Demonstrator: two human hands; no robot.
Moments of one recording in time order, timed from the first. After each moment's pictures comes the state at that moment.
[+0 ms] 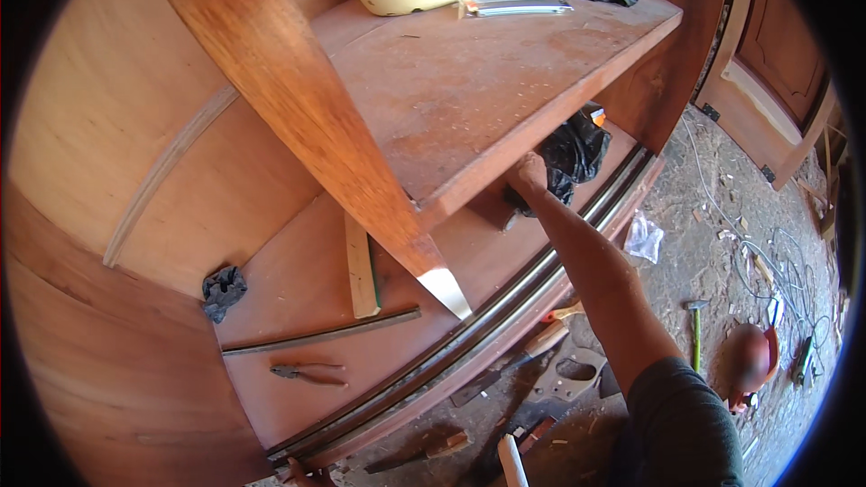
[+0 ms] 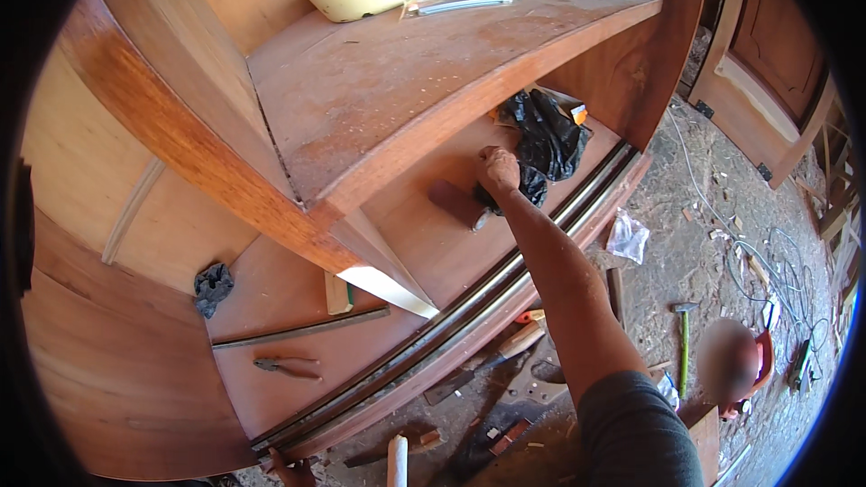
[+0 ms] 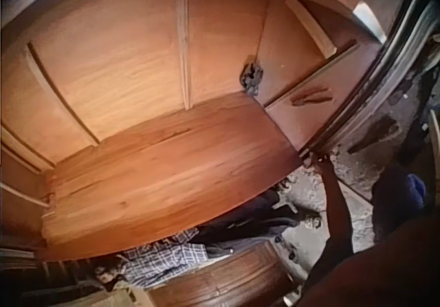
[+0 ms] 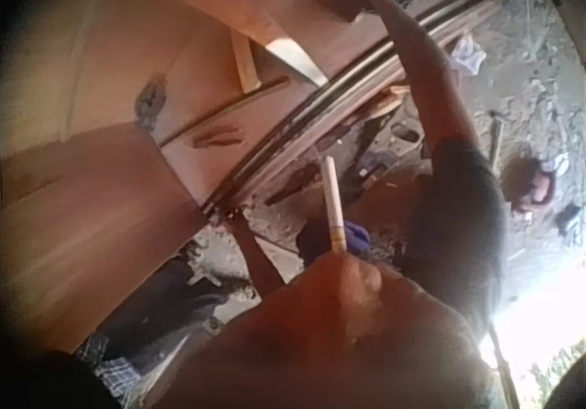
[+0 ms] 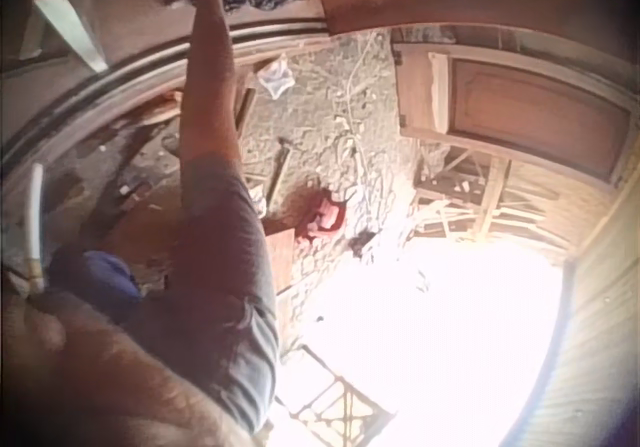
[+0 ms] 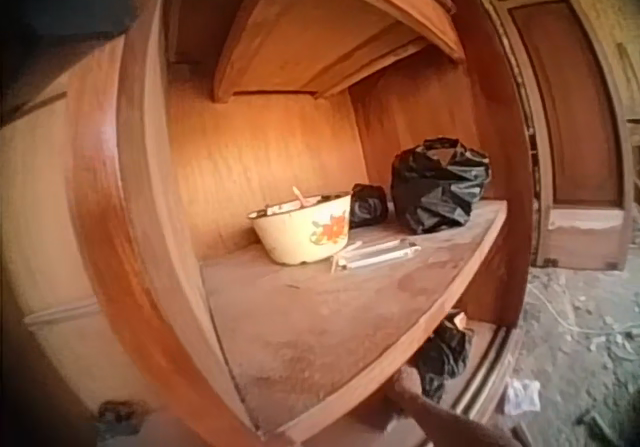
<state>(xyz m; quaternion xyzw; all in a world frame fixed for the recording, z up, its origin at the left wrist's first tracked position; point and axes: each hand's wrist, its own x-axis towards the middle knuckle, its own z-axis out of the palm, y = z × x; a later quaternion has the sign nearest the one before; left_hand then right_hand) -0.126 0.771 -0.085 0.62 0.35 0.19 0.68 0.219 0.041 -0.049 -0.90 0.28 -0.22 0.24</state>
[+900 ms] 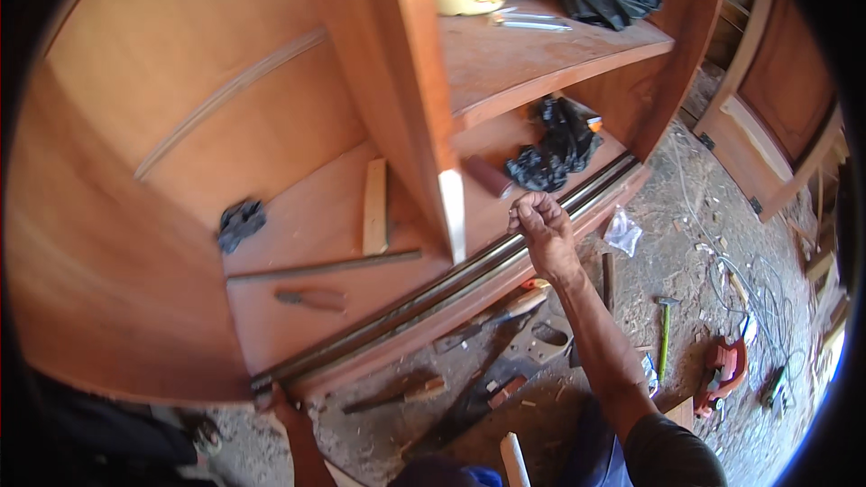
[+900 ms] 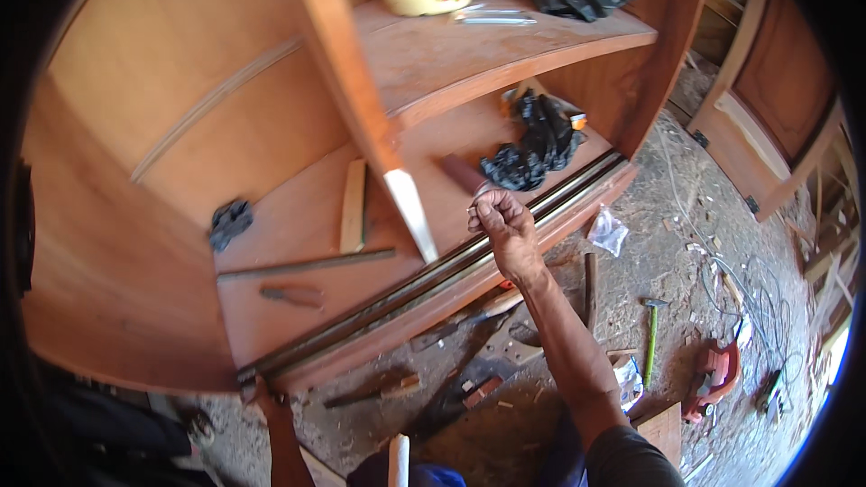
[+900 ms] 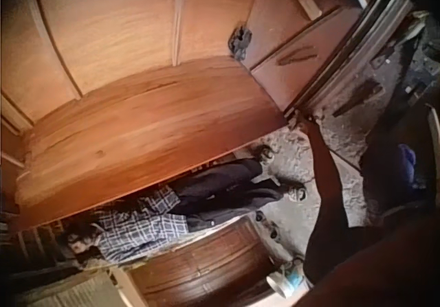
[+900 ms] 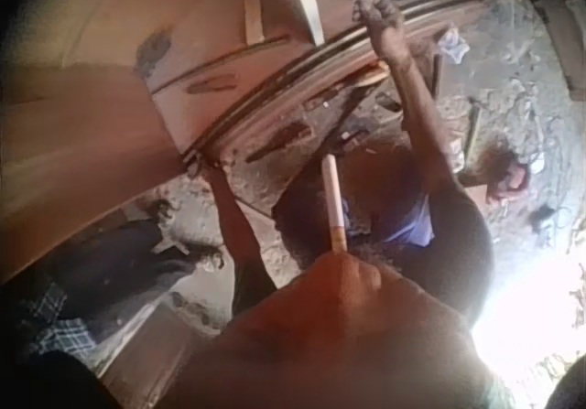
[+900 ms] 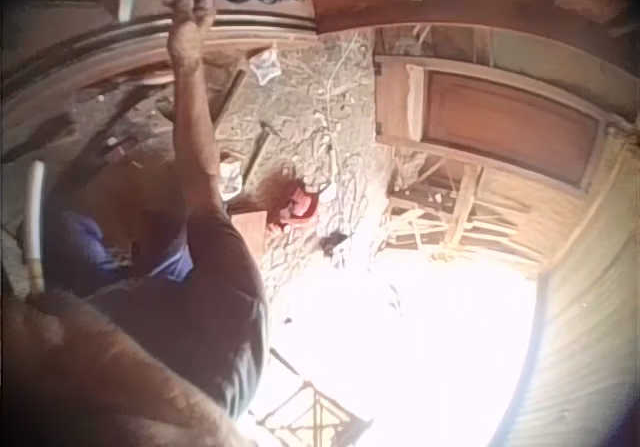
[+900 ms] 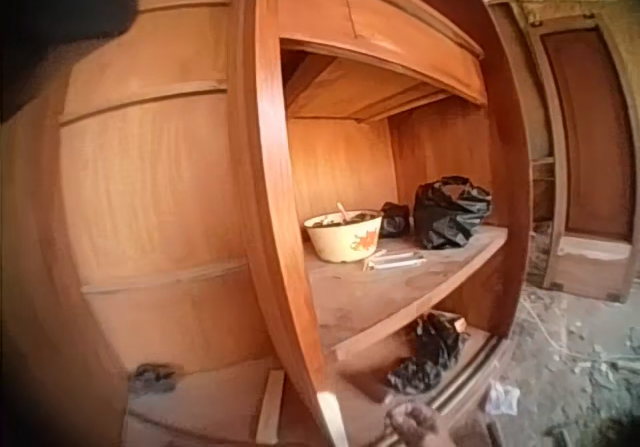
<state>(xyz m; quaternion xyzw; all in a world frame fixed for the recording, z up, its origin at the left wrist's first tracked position) -0.118 0.830 -0.130 0.51 0.37 0.15 0.76 -0.021 0.192 0.078 -0.50 -0.05 -0.19 0.84</state>
